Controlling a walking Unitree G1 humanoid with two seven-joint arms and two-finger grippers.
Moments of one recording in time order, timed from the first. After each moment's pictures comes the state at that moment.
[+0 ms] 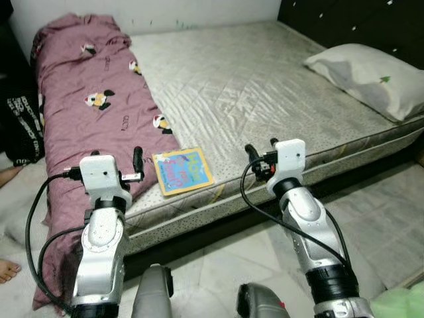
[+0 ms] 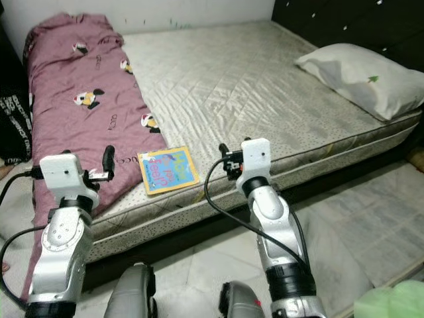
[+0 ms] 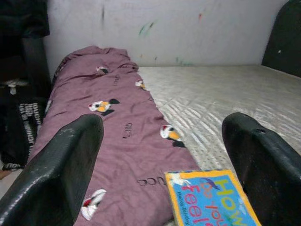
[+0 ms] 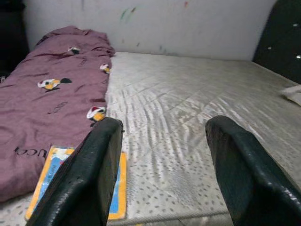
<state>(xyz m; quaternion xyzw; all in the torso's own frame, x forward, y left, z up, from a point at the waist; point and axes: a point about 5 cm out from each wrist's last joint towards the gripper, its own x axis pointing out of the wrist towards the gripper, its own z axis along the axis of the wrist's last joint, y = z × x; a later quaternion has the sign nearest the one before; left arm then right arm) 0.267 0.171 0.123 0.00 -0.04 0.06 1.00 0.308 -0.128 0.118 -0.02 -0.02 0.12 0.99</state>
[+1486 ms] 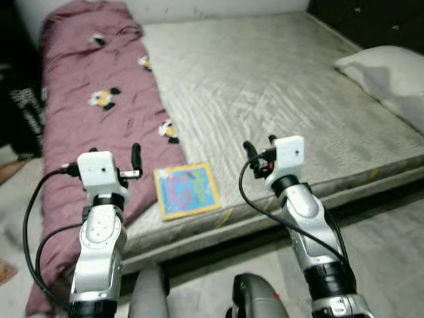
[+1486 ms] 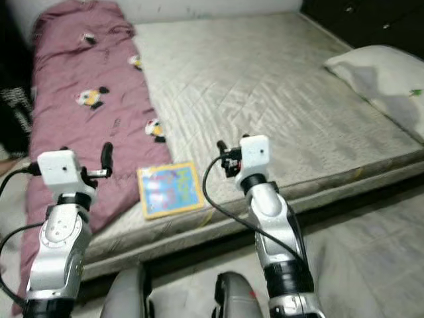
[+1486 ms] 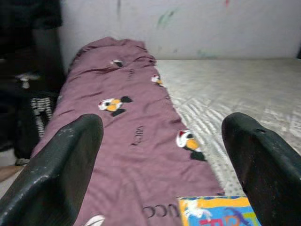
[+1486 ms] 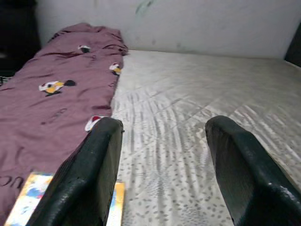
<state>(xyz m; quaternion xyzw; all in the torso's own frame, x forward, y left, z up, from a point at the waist) 0.268 0.177 0.125 0.01 -0.04 0.07 1.00 0.310 -0.123 0.122 -0.02 -0.02 0.13 0.99</state>
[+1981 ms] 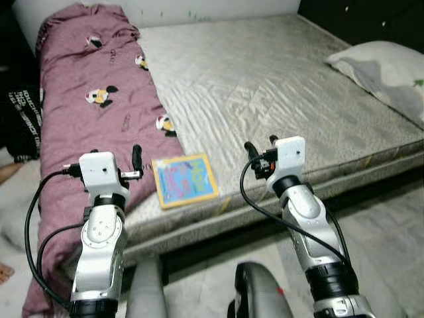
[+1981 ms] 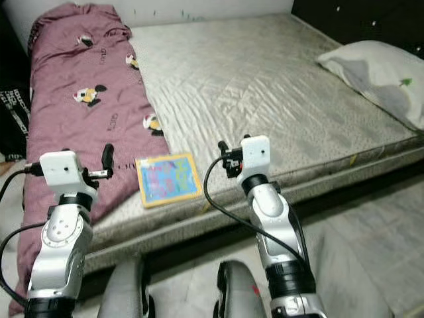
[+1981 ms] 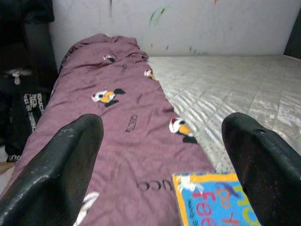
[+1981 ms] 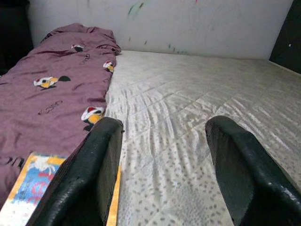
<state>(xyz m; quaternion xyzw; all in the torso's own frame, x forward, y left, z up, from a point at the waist) 0.270 0.179 0.121 0.01 -0.03 0.08 1.00 0.310 -0.125 0.122 -0.02 -0.02 0.12 0.99</state>
